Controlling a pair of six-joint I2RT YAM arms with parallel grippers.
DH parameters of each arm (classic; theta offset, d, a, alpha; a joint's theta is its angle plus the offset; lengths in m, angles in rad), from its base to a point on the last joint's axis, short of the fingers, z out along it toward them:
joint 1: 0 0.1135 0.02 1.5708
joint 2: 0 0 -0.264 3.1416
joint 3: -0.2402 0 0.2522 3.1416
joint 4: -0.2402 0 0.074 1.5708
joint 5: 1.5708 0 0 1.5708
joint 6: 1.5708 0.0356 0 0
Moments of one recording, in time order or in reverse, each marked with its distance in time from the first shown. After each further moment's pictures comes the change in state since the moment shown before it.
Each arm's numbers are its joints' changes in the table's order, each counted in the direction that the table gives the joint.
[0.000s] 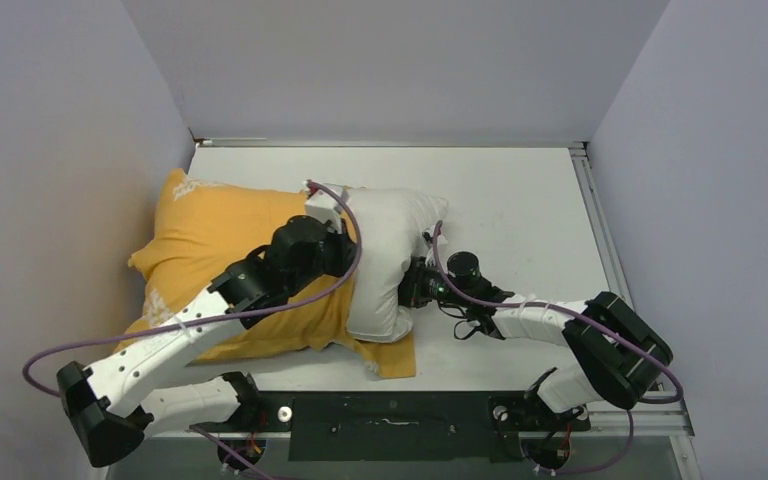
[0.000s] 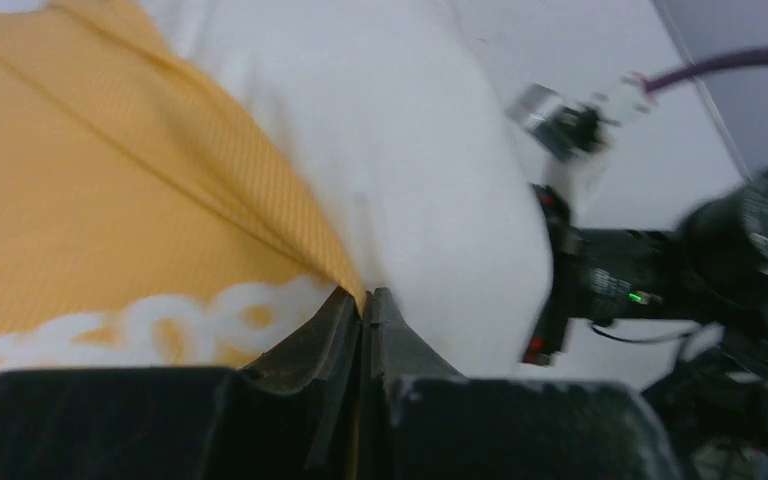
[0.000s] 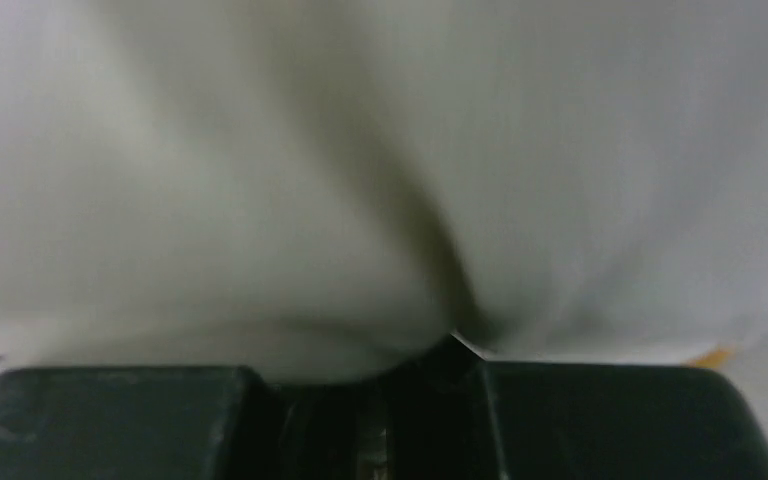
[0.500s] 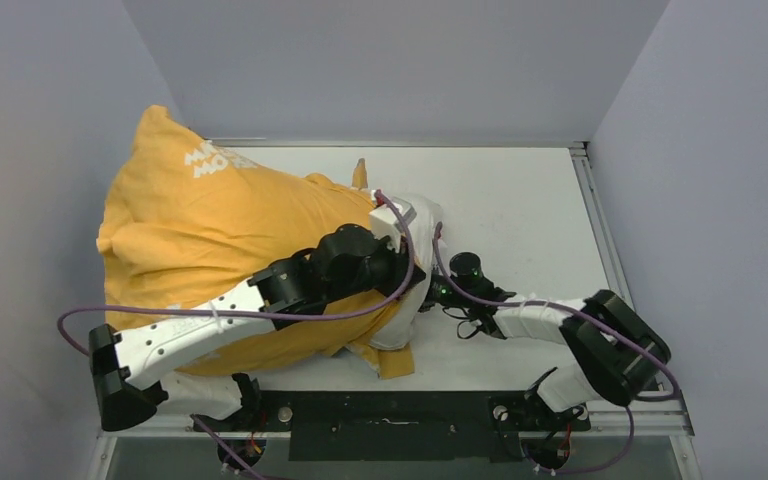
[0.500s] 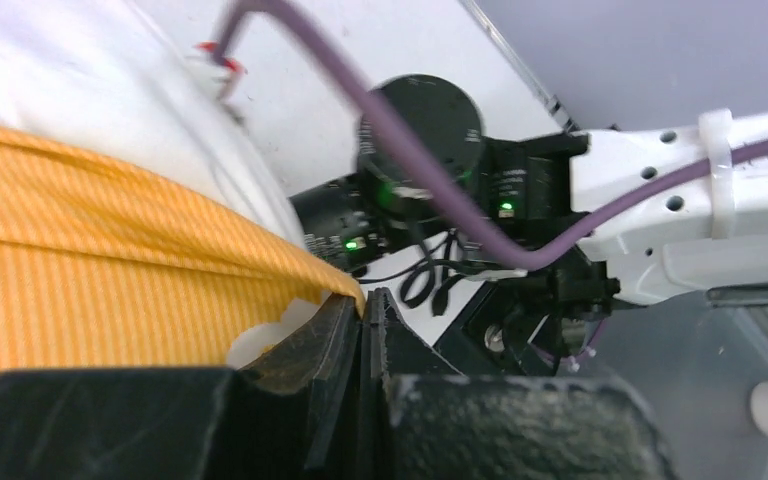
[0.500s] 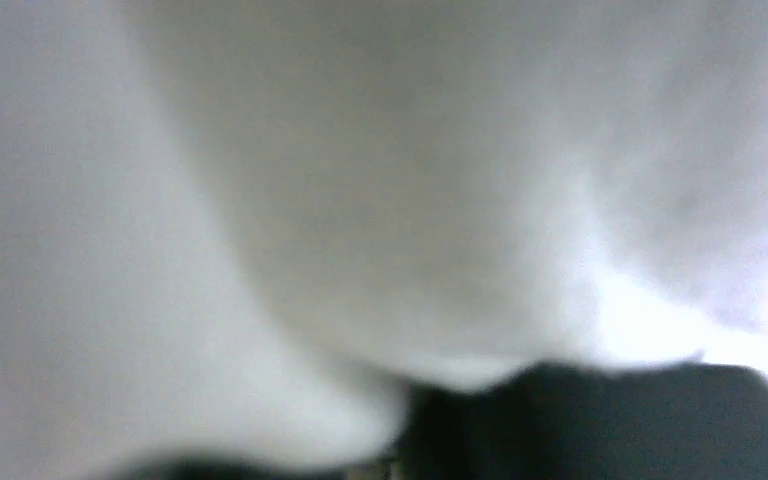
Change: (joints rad) left arm -0.298 -0.267 -0.188 0.120 0.216 -0.035; right arm -0.042 -0.096 0.003 0.073 -0.134 0.035
